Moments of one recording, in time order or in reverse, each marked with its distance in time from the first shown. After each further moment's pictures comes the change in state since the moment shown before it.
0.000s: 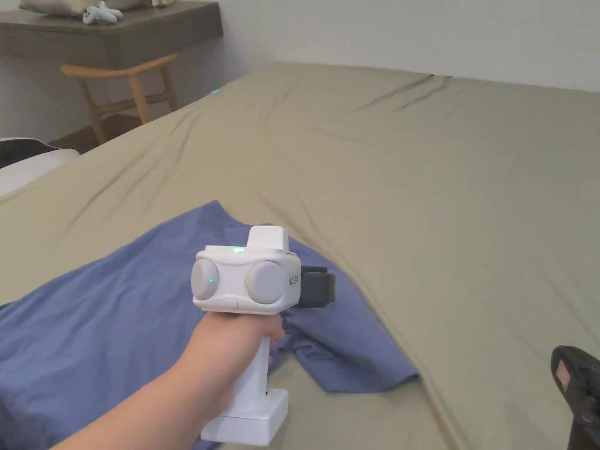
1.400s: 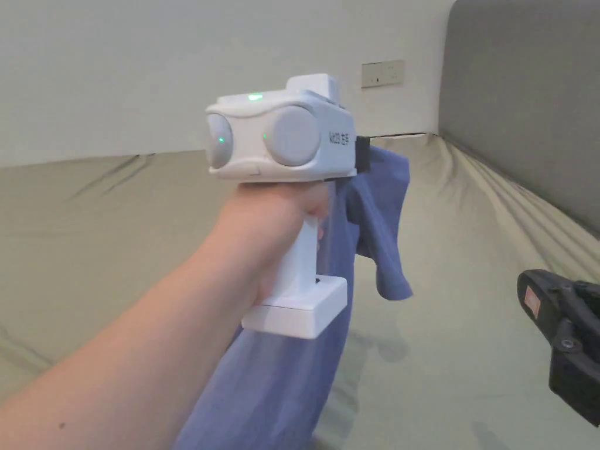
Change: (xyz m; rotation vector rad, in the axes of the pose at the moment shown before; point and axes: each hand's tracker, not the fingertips) left arm 0.487 0.043 0.267 0.297 -0.732 -0.403; right arm 0.162 0.025 0.321 0.163 -0.461 0.027
